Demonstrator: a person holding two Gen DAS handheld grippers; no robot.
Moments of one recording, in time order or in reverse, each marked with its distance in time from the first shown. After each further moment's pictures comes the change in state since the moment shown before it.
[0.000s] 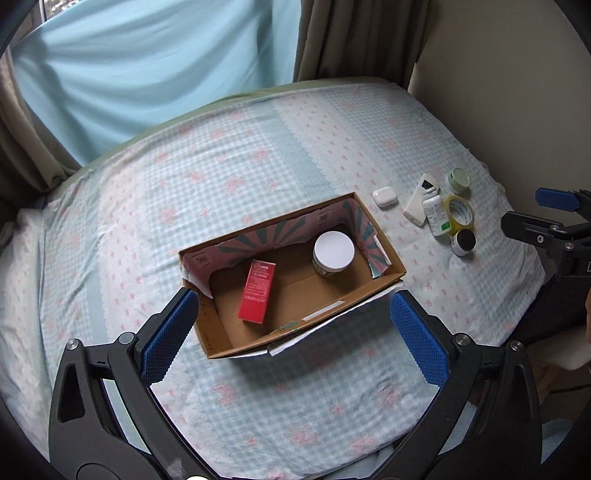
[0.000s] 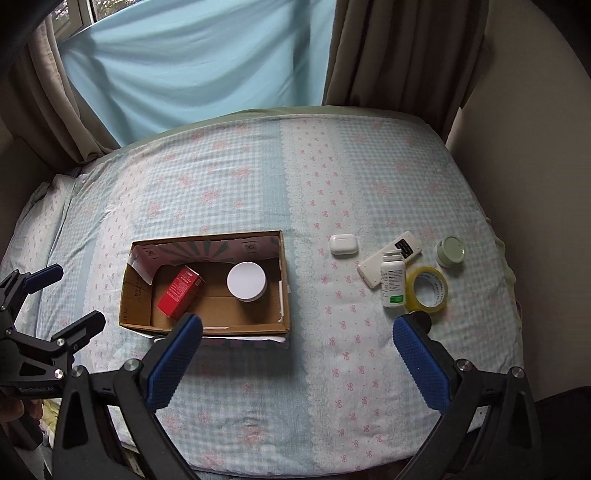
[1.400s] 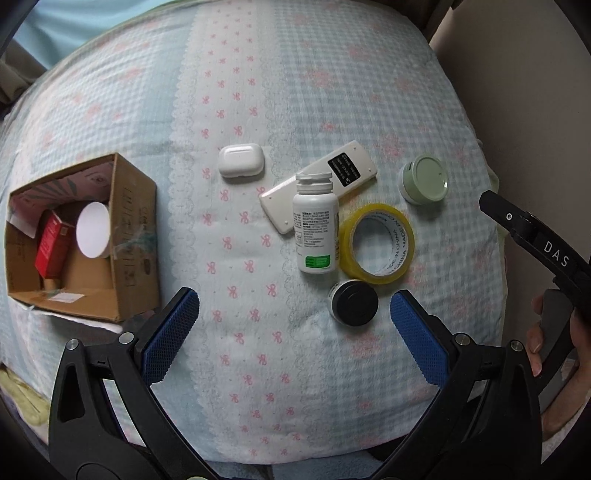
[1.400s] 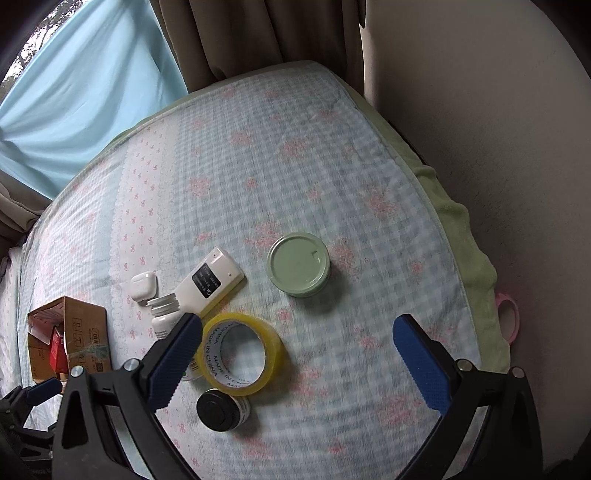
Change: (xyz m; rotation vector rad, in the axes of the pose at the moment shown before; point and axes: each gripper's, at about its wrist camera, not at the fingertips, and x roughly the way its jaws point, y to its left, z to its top) left arm 0.225 -0.296 0.095 -0.340 0.361 -0.021; right arm 0.185 -0.349 0.044 0.207 0.077 0.032
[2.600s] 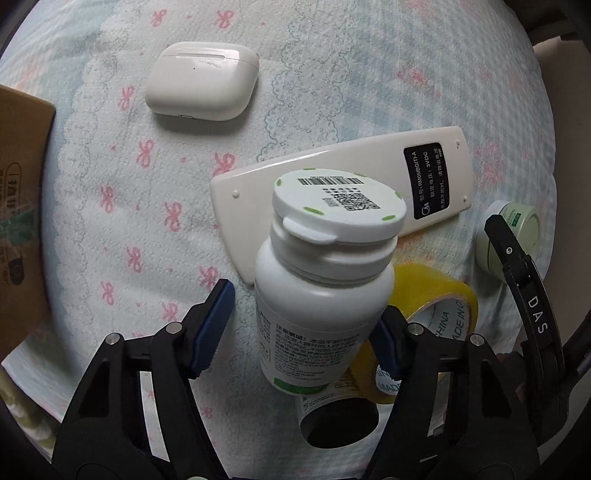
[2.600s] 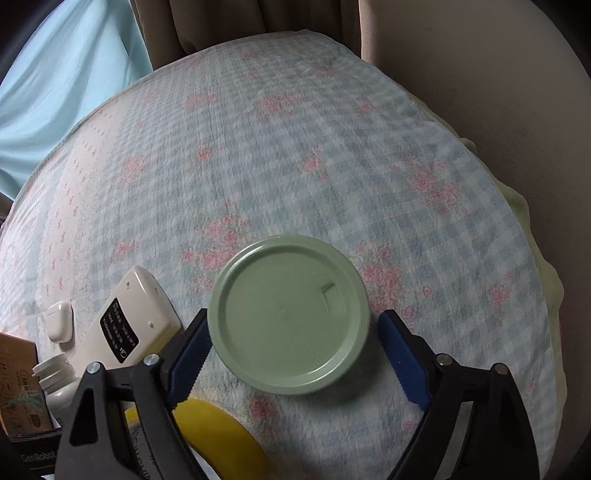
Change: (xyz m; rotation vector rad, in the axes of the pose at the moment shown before) left arm 0.183 0.018 0.054 -0.286 0.234 -0.059; right arm 0.146 -0.001 0.013 0.011 -0.025 -0.079
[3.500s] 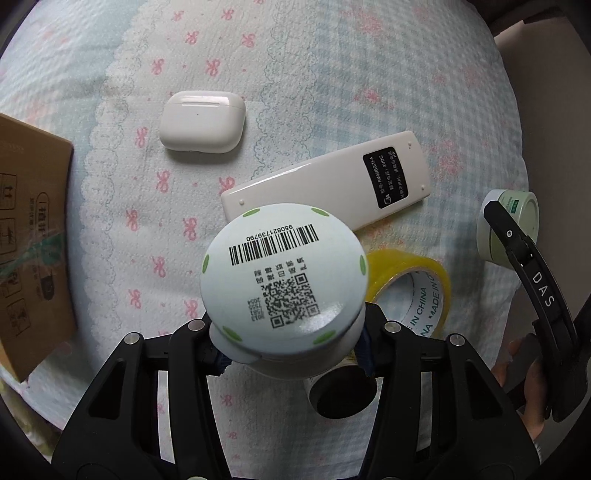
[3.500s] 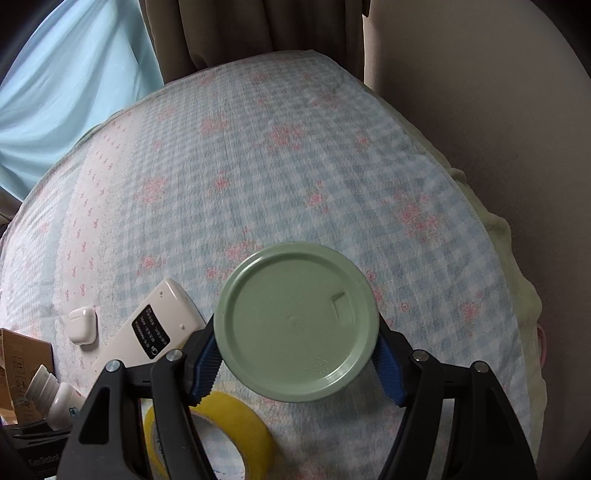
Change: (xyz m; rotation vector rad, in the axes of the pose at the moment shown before) left arm -0.055 -0.008 -0.020 0.104 -0.069 -0.030; right arm -0.045 0.003 0.012 -0.016 -0.042 0.005
